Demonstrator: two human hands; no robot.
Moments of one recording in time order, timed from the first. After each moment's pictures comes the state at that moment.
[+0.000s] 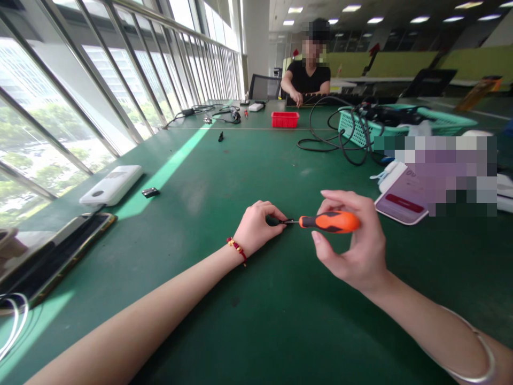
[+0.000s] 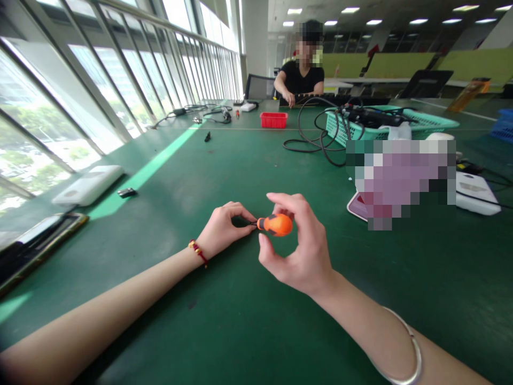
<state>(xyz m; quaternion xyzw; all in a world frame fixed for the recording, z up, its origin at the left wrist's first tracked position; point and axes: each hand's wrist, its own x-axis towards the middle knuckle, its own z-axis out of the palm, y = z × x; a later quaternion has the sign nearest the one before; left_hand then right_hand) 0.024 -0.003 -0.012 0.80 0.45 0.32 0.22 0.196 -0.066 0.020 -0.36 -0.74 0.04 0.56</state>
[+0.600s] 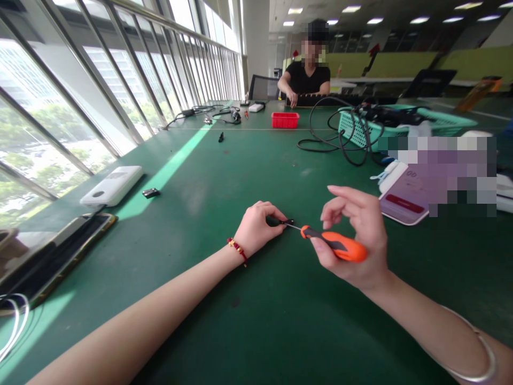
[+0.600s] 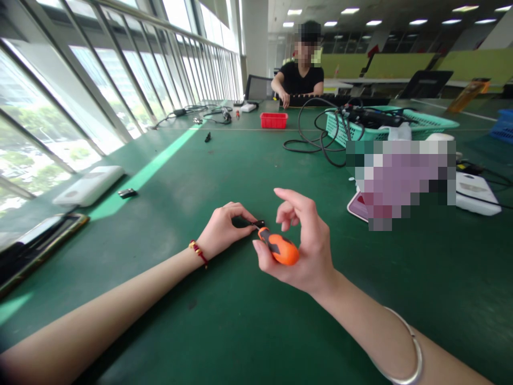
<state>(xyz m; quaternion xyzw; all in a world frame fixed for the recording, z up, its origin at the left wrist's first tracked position) 0.023 -0.003 -0.013 0.80 0.46 0.32 0.21 0.199 -0.065 0.019 -0.36 -0.75 0.04 0.56</state>
